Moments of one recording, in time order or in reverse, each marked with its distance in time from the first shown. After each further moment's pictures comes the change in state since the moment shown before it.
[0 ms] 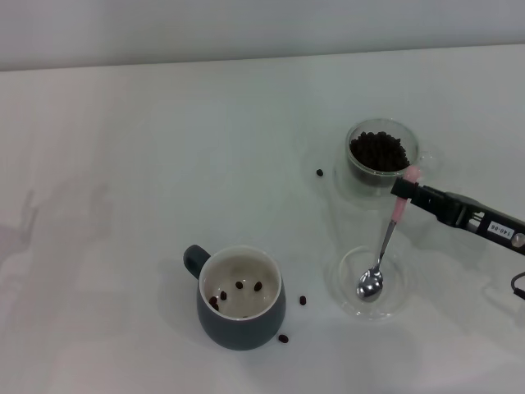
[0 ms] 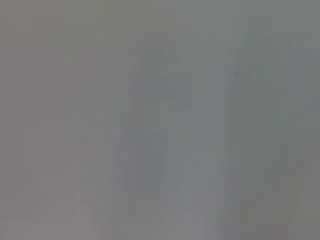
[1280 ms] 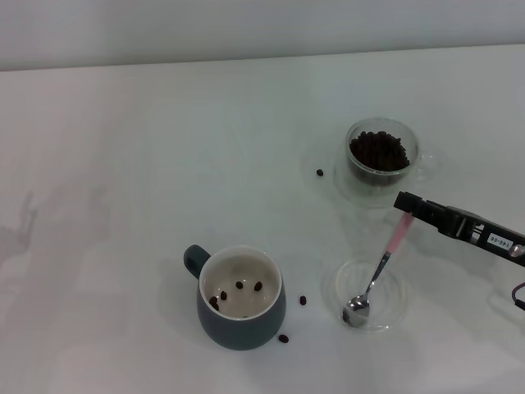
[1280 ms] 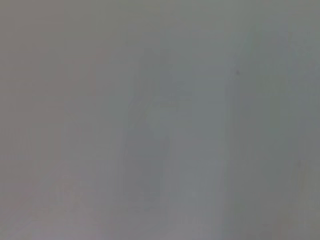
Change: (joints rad) left arm 0.006 -0.002 0.001 0.000 0.000 -0.001 0.000; right arm -0.016 0.006 0.002 0.007 -0.015 -0.061 0.018
